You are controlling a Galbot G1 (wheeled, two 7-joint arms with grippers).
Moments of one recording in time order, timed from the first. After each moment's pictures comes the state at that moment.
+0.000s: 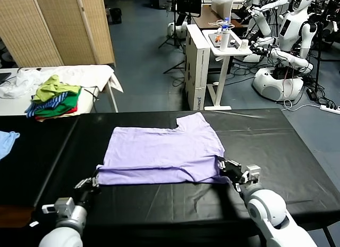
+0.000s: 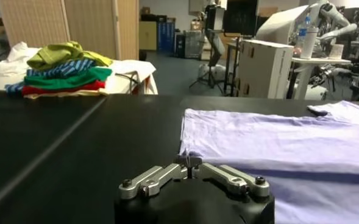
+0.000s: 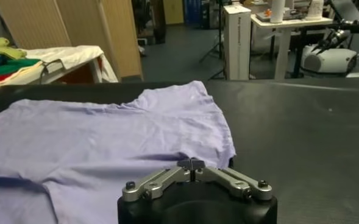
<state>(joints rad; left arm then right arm) 1.56 -1.11 -0.55 -2.05 -0.51 0.24 -0.26 -1.21 1.06 0.36 1.93 0.60 -0.51 0.07</state>
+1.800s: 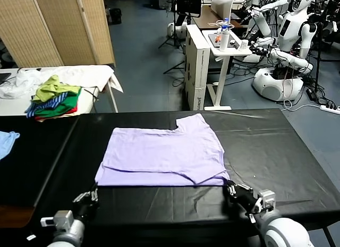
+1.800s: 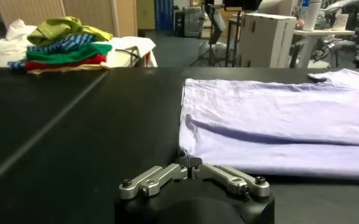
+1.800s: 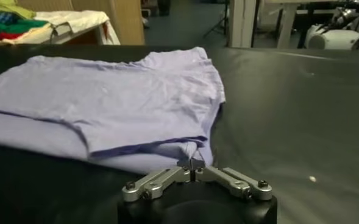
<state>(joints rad) 1.78 -1.13 -0.60 -2.15 -0.43 0.27 -0.25 -1.63 0.95 0.57 2.24 0.60 -0.69 0.09</state>
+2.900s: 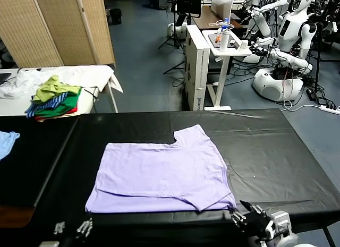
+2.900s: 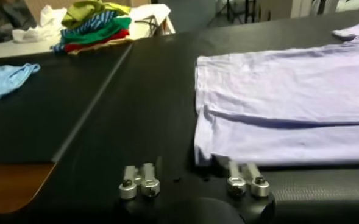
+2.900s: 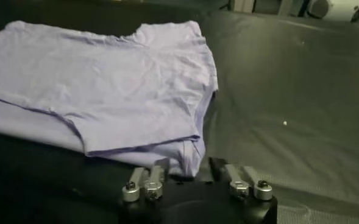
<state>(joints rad) 2.03 -1.13 -0.67 -2.40 -0.46 0.44 -0.39 -1.71 0.93 0.70 2.42 0.74 -0.74 0.12</state>
